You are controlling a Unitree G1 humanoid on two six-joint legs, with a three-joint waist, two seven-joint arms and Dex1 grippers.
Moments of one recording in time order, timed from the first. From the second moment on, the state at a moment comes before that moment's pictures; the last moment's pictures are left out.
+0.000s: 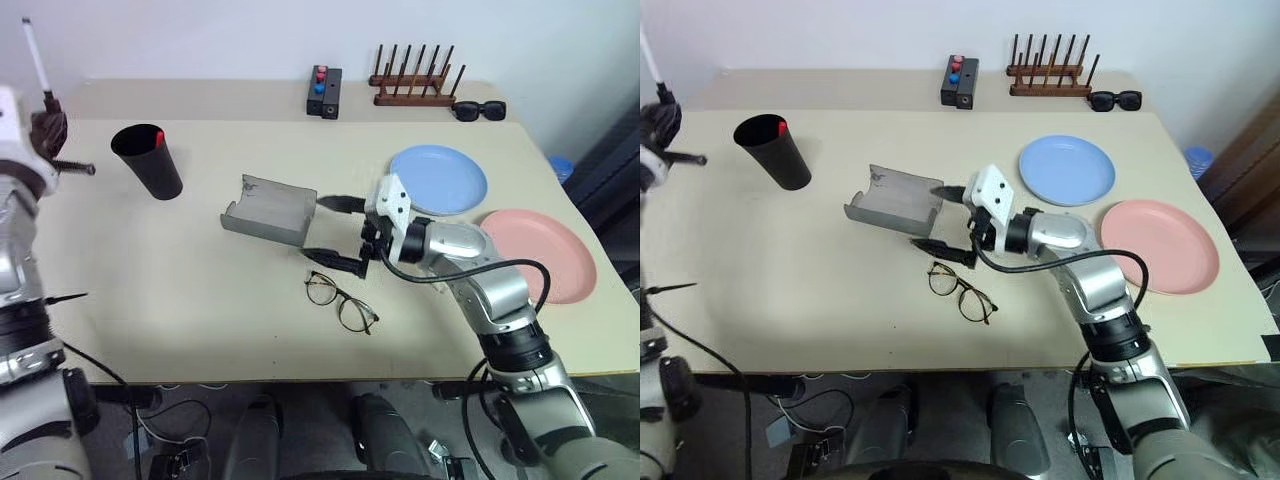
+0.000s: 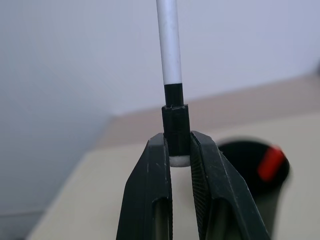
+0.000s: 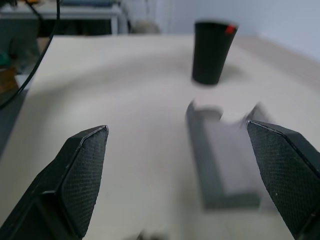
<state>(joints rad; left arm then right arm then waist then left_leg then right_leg) -0.67 0.73 0.40 0.20 -0.12 0.38 -0.25 -0.60 -0.37 0.18 -0.14 0.36 0.38 0.87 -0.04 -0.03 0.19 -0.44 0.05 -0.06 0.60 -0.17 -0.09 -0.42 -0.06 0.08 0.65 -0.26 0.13</state>
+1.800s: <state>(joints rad) -0.87 0.54 0.29 0.72 -0.07 0.10 -0.04 -0.62 -0.21 0.18 -0.15 0.36 0.36 0.70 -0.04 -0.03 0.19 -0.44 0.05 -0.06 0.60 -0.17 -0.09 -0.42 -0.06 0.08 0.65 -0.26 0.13</state>
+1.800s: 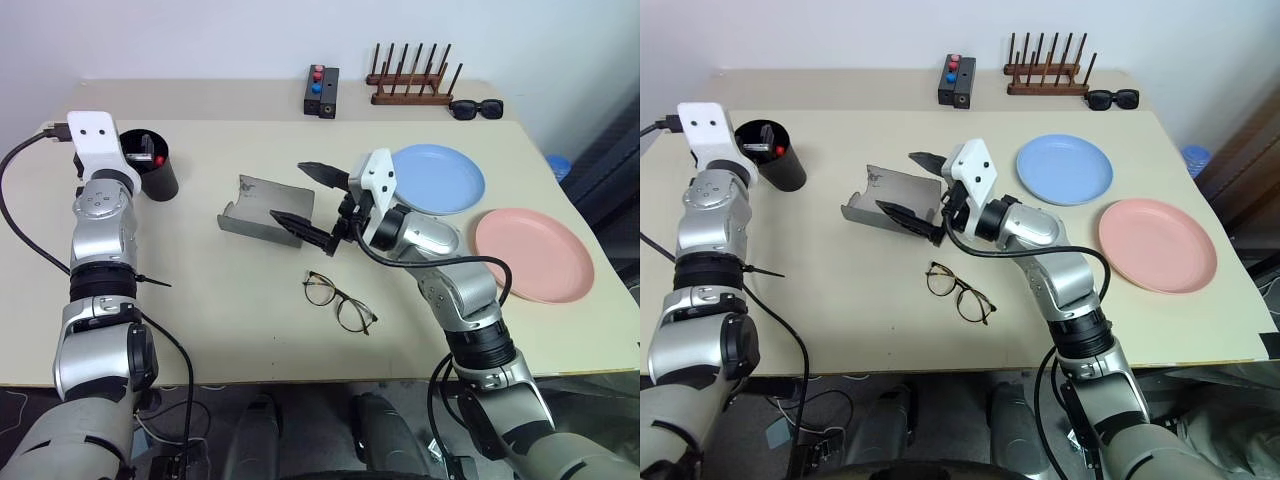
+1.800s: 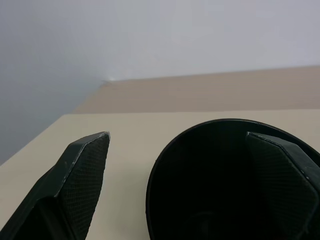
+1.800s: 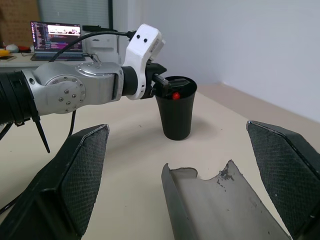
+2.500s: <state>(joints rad) -0.88 0.58 0.31 0.57 -0.17 0.13 -0.18 -0.60 -0.24 0.18 -0.16 0.36 0.37 0.71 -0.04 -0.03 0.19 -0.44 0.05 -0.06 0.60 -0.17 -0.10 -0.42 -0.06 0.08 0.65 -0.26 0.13</state>
